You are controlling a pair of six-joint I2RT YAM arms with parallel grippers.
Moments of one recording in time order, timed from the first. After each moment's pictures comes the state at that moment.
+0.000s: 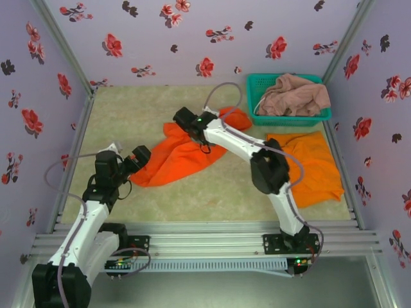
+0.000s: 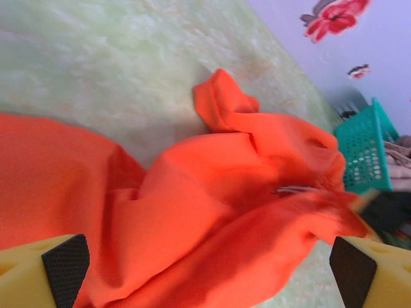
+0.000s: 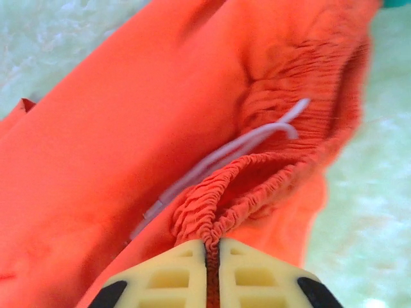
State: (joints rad) left arm -0.12 0.77 0.43 -0.18 0.18 -0.79; right arm 0.84 2.12 1.88 -1.00 0.54 1.08
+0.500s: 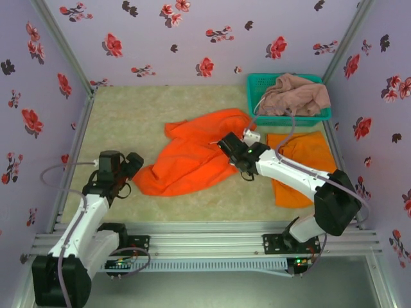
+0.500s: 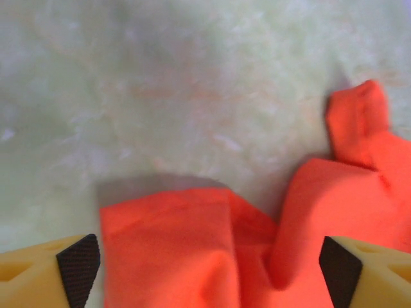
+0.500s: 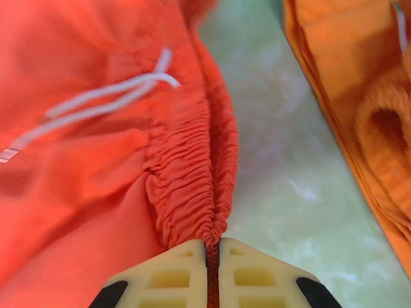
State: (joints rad) left arm -0.12 0.87 0.49 -0.44 -0.01 -0.93; right arm 0.78 1.48 1.02 -0.74 0.51 1.03
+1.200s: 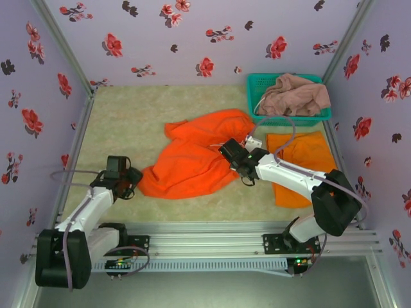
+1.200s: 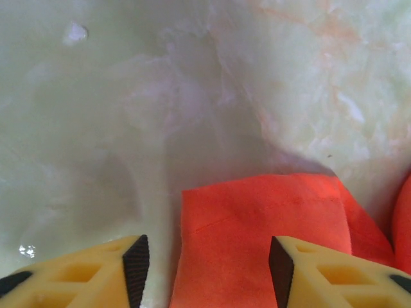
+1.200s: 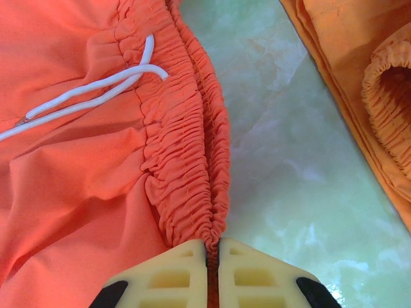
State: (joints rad) left arm -0.12 1.03 0.43 -0.43 0.00 -1.03; right arm 0.78 1.48 0.96 -0.68 0.50 1.08
